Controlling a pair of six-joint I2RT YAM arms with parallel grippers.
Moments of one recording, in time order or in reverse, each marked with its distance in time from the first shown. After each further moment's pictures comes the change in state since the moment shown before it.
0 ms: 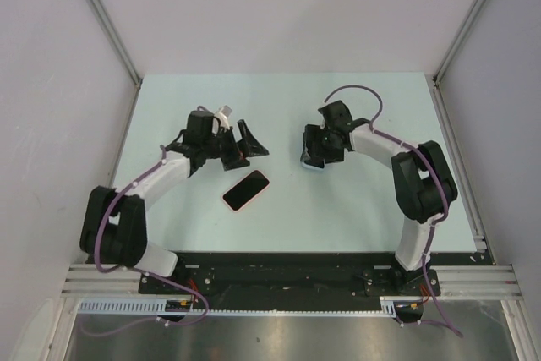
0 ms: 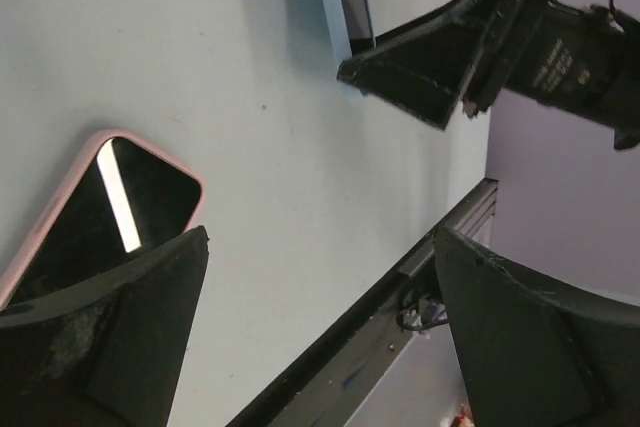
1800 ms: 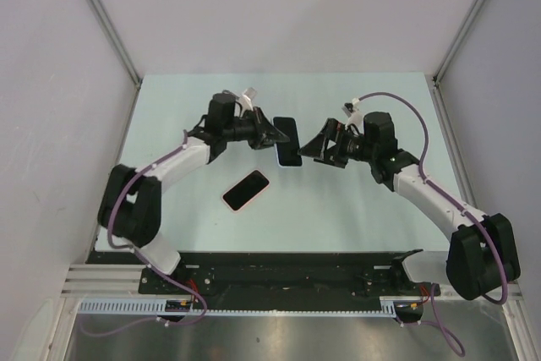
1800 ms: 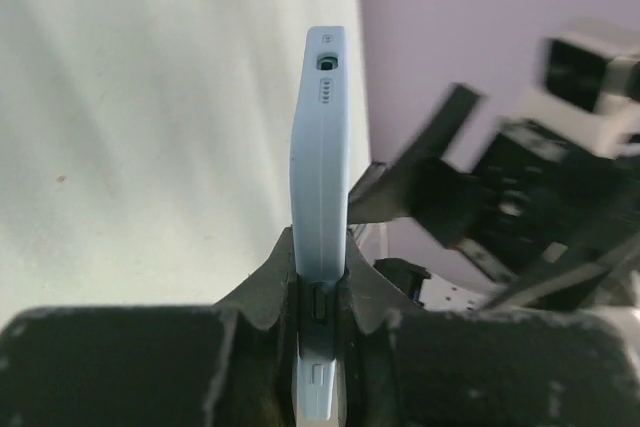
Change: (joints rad) left arm -0.149 0.266 0.197 0.237 0.137 -0.279; right arm -0.047 -0.608 -0.420 0.366 -0.451 0.299
